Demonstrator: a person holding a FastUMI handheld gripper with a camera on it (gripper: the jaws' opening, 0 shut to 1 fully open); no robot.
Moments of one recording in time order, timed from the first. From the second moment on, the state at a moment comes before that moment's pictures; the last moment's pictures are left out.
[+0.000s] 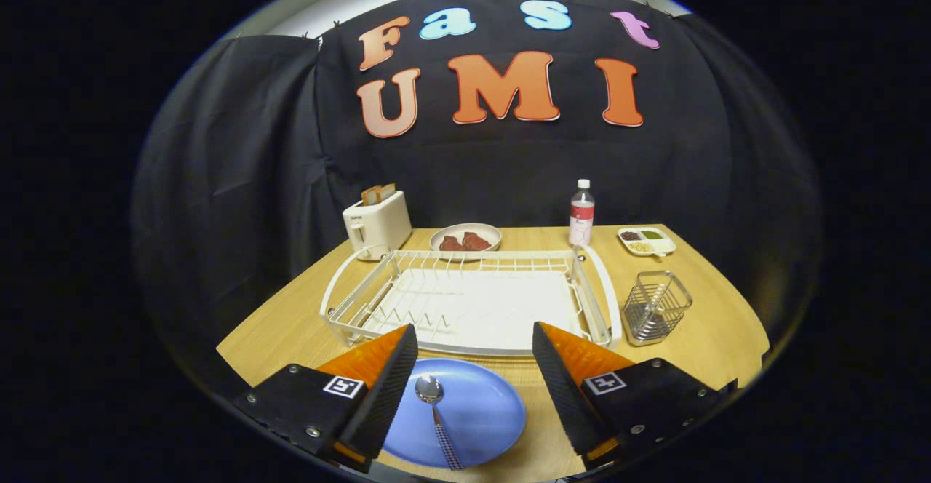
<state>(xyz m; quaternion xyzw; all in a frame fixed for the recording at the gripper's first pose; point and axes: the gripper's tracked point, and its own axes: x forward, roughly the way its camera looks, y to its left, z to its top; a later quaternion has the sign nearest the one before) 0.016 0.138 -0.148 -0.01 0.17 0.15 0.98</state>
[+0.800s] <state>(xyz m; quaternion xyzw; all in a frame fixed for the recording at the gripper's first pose) 0.074 0.035 -0.023 -0.01 0.08 0.03 1.00</state>
